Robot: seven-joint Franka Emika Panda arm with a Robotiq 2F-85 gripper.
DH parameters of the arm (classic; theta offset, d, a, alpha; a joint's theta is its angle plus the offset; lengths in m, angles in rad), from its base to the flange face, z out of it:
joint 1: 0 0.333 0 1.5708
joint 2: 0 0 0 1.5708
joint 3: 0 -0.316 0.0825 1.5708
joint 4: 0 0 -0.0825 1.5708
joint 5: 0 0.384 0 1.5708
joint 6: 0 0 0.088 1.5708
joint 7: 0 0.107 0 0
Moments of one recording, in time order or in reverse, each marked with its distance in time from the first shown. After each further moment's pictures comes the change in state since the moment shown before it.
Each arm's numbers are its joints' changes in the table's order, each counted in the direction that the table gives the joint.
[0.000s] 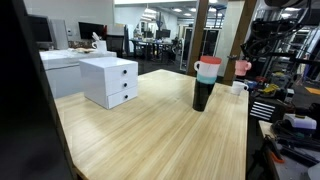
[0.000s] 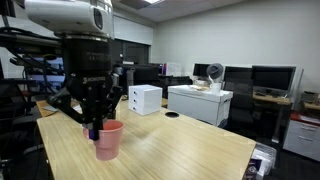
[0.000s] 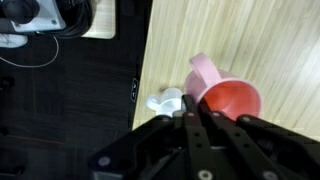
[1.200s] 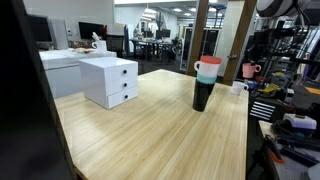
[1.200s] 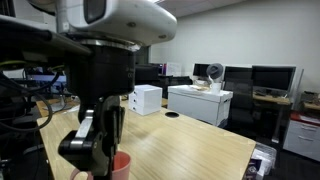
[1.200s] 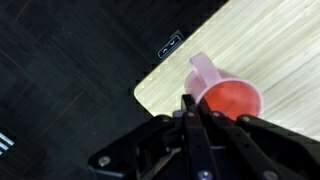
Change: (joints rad) arm 0.006 -0.244 0.146 -0.194 0.007 0.000 -0.775
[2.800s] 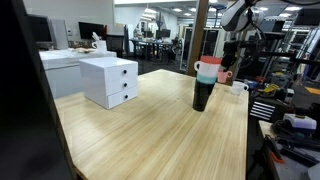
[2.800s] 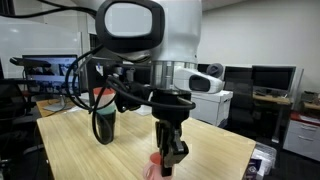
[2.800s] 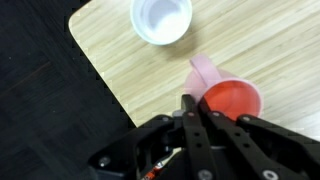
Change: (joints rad) arm 0.034 -0.361 -0.111 -0.253 0.218 0.052 -0.190
